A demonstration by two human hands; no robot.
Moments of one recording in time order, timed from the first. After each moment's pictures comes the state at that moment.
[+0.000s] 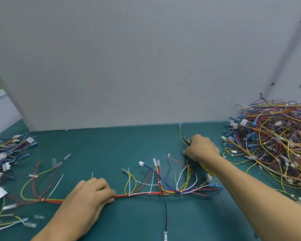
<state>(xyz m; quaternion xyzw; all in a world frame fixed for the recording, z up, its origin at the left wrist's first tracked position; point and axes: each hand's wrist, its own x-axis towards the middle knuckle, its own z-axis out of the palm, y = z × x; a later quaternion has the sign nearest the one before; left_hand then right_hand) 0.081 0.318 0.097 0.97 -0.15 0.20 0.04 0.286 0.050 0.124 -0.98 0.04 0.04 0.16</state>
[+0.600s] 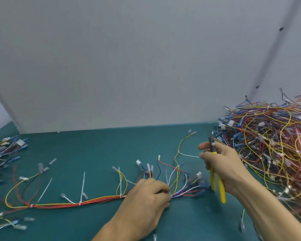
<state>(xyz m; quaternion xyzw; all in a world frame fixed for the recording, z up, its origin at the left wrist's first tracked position) 0.112 0.195 0.100 0.93 -0.29 0.18 0.15 0.208 -0.016 0.143 -0.75 0.03 0.00 0.66</state>
